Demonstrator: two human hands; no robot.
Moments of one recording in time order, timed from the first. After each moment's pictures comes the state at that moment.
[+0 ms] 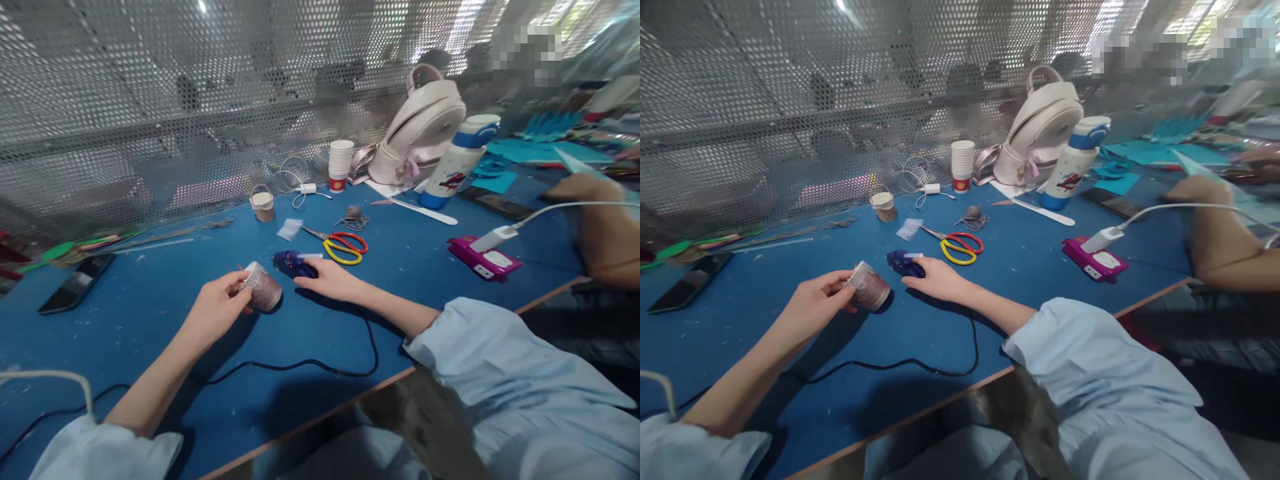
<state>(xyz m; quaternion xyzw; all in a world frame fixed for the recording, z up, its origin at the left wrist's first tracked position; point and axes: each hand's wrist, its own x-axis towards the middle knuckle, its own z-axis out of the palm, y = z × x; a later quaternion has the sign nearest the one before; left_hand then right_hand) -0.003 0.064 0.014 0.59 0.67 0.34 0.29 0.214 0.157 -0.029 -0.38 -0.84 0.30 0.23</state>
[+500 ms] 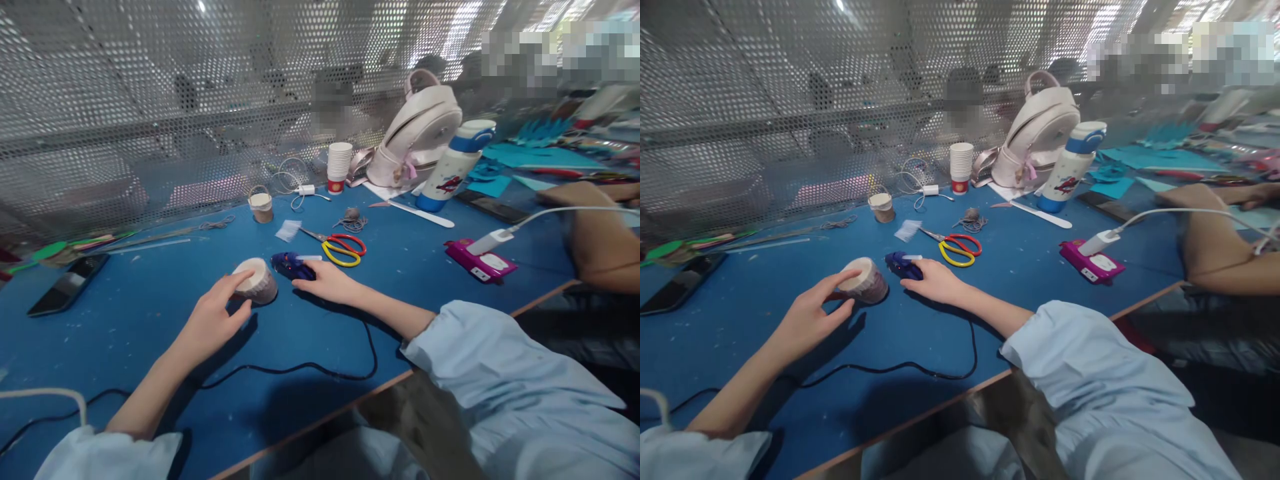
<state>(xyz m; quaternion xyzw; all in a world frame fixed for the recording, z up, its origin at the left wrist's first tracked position) -0.019 0.059 -0.006 0.75 0.57 0.31 0.11 0.213 0.158 -0.031 -0.38 -0.85 0.28 0.23</state>
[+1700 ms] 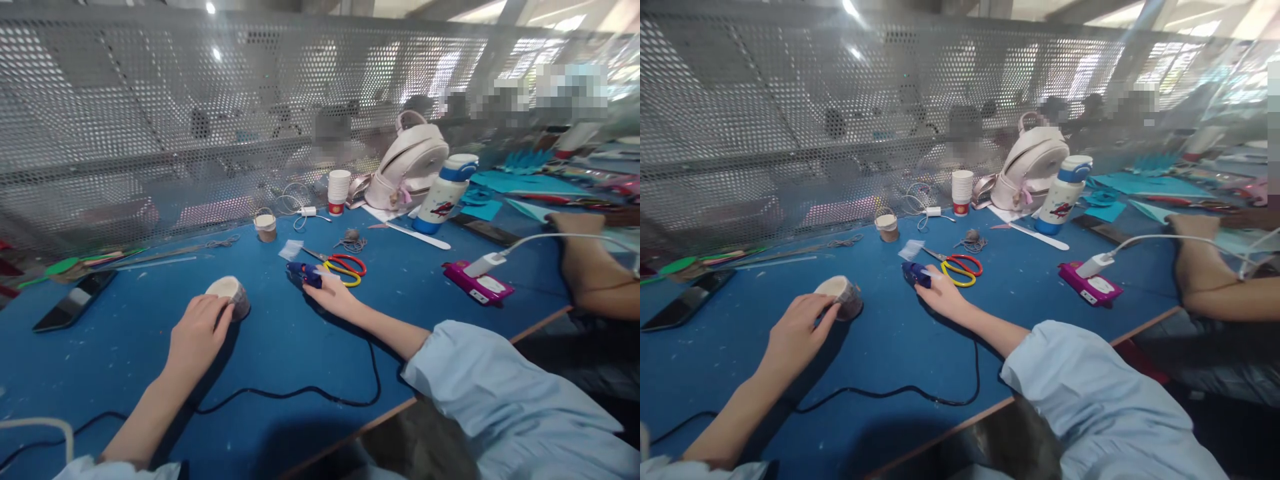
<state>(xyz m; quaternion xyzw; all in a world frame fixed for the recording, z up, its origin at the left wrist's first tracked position) -0.044 0.062 -0.025 0.74 0.58 0.28 -0.21 0.216 0.174 -0.049 -0.43 -0.80 0.28 0.33</state>
